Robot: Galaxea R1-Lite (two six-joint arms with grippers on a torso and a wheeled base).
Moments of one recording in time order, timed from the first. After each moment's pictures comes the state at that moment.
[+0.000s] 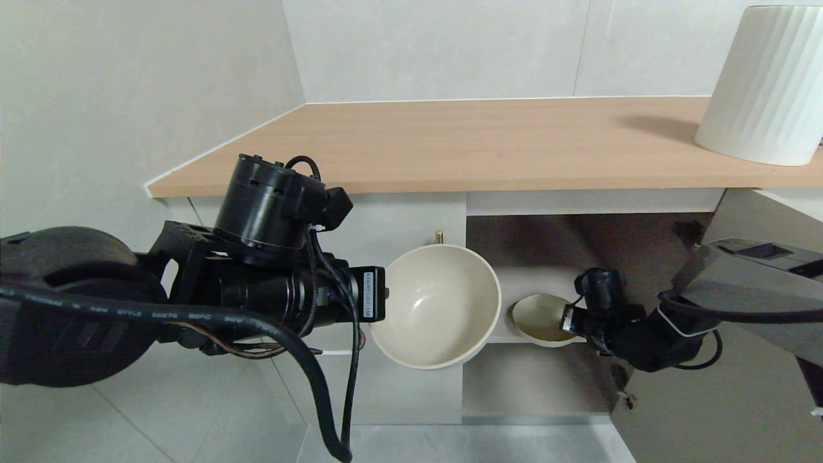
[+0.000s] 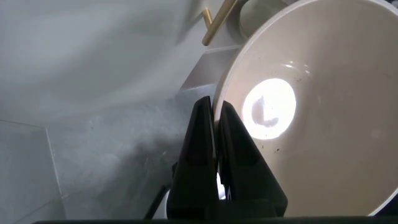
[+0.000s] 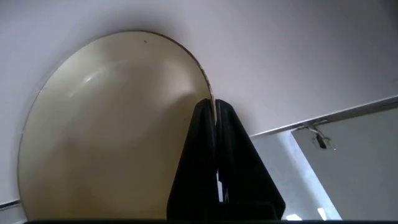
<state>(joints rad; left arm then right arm) -0.64 1.66 -1.09 0.04 0.09 -0.42 0.27 2.38 -1.07 -0.67 -0.36 0.45</state>
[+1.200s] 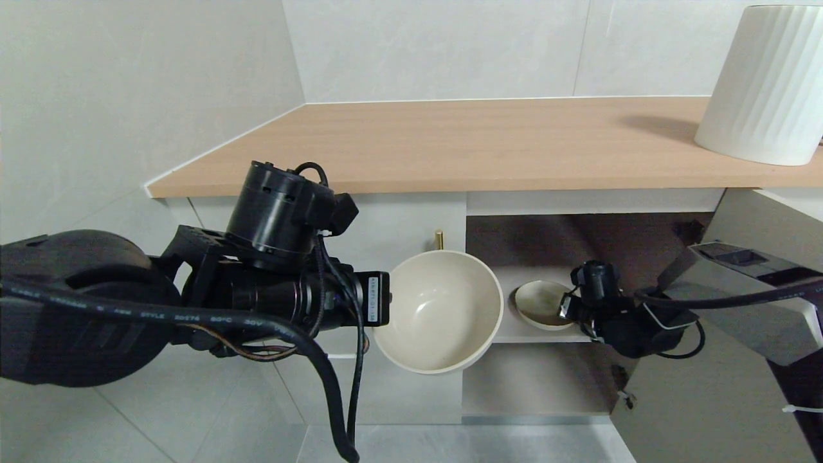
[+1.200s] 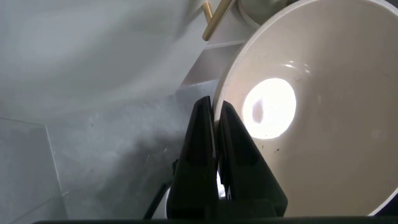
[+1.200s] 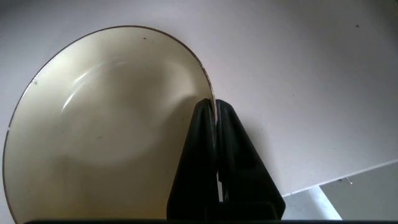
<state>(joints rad) -0.64 1.68 -1.08 0.04 0.09 -0.42 0.24 2.49 -1.25 -0.66 -0.38 0.47</state>
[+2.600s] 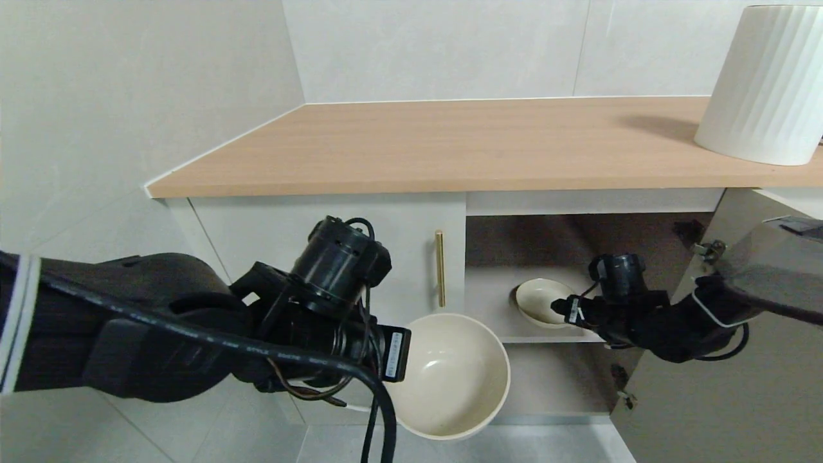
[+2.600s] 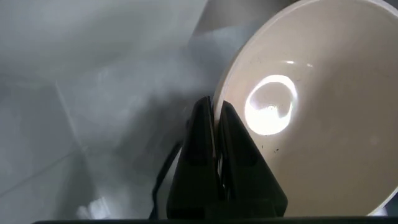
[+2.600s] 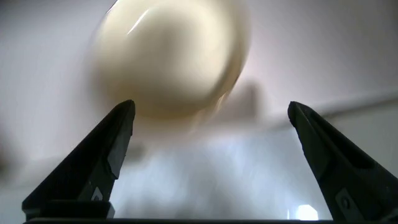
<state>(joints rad) -0.72 1.78 -1.08 0.18 0.12 -0.41 0.28 2.20 -0.99 -0.56 -0.20 0.46</state>
